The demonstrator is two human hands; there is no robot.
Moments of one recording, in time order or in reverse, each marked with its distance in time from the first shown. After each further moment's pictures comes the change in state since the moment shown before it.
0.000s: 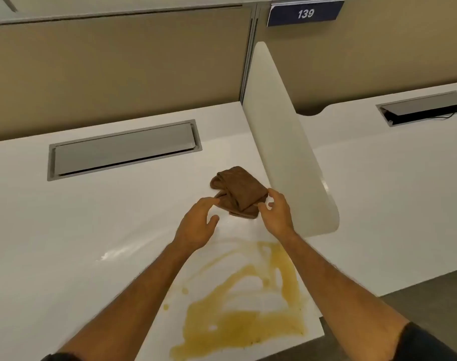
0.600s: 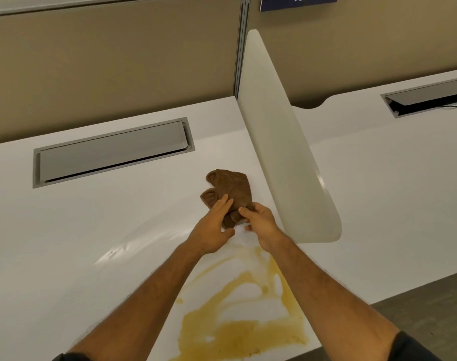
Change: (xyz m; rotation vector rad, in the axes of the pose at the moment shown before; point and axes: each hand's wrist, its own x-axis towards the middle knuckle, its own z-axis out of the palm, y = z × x) left_hand 0.035 0.003 0.046 0.008 -0.272 -0.011; right_hand 0.012 0.005 0.030 0.444 -0.191 0.367
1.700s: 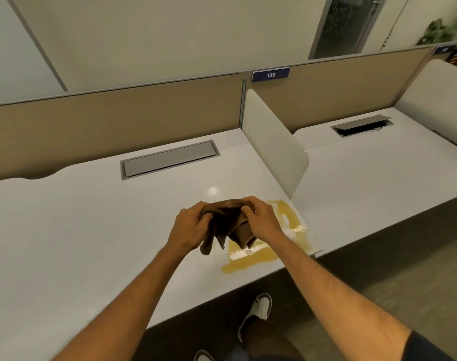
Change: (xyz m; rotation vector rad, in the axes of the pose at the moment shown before) left_hand -0.384 0.006 -0.071 -0.080 0.450 0.155; right_hand -0.356 0.083 0.093 -0.465 0.148 -0.677
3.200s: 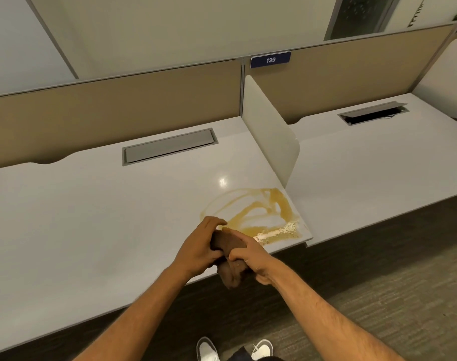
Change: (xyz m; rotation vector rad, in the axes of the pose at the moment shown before) left_hand -0.079 0.025 0.076 0.095 -0.235 0.122; right_hand -0.101 0.057 -0.020 0.520 -0.540 0.317
